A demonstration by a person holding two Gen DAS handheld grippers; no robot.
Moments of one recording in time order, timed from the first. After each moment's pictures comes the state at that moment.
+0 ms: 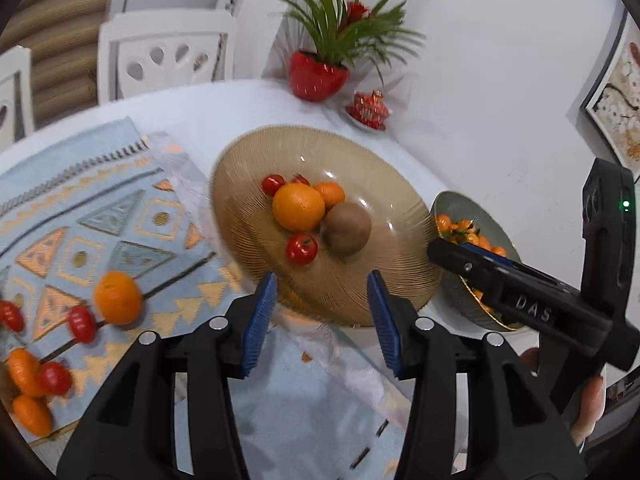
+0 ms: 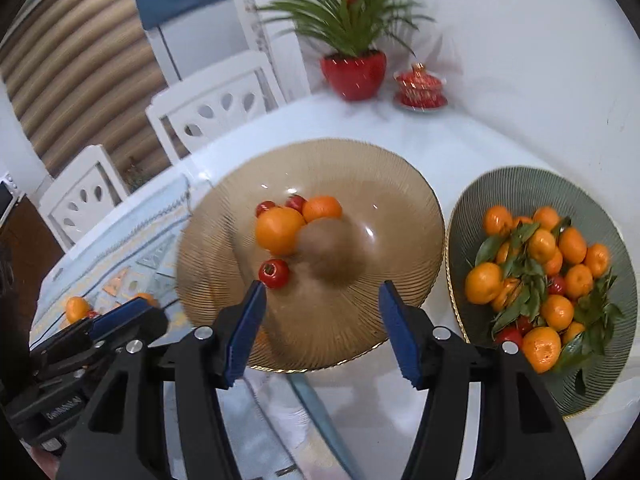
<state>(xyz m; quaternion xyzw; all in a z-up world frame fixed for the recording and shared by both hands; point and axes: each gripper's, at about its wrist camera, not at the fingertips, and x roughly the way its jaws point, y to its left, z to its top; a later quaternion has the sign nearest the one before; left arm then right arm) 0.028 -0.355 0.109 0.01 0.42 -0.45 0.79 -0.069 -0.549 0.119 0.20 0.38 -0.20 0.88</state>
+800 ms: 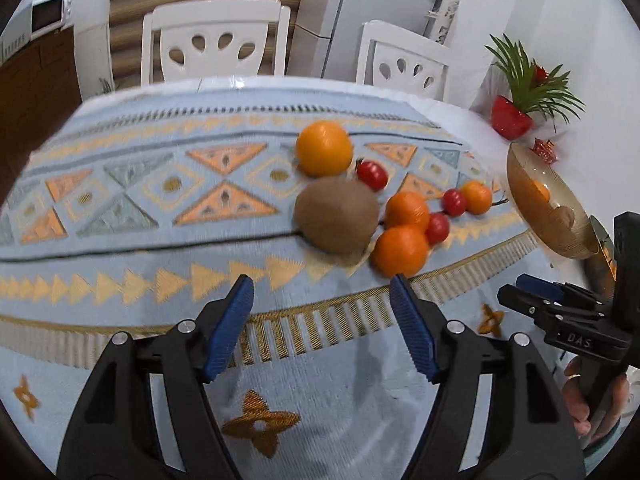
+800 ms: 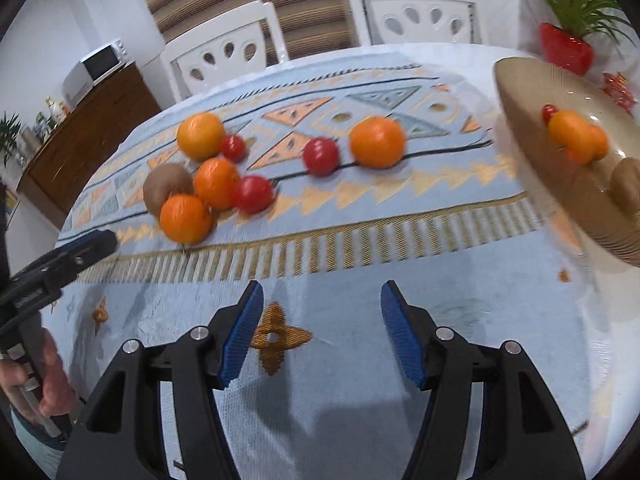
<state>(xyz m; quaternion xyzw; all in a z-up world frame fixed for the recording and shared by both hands) 0.035 -0.068 0.037 -0.03 0.42 -0.20 0.89 -0.012 -0.330 0.016 0.10 0.45 0.04 0.88</state>
